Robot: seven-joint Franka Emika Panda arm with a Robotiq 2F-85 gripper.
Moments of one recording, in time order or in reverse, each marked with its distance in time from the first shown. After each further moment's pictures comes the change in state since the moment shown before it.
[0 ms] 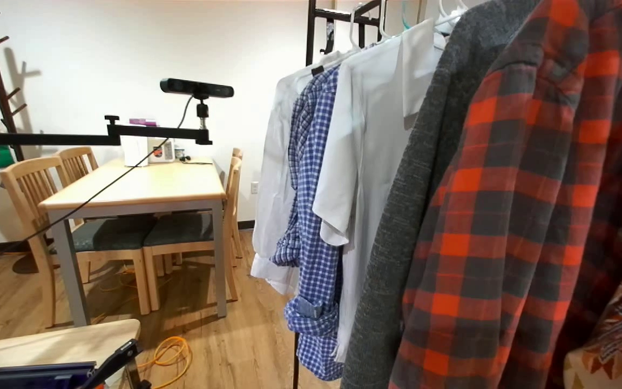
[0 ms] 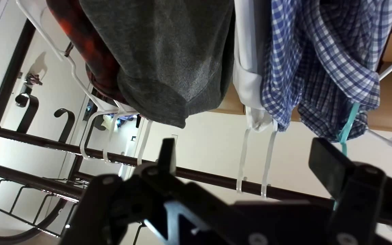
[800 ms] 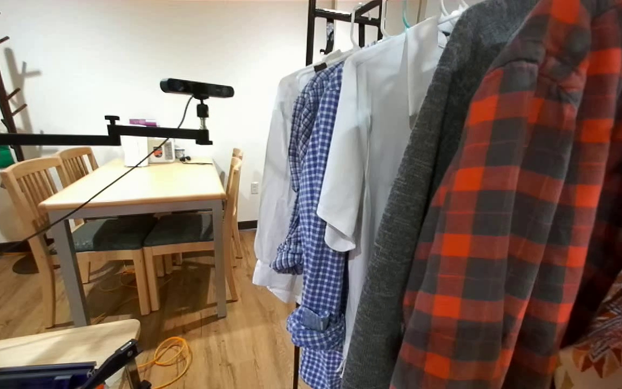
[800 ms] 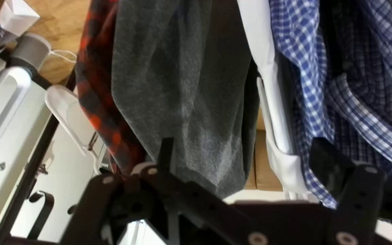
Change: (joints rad) arm 0.160 0.116 -0.193 -0.006 0.004 -0.216 0.004
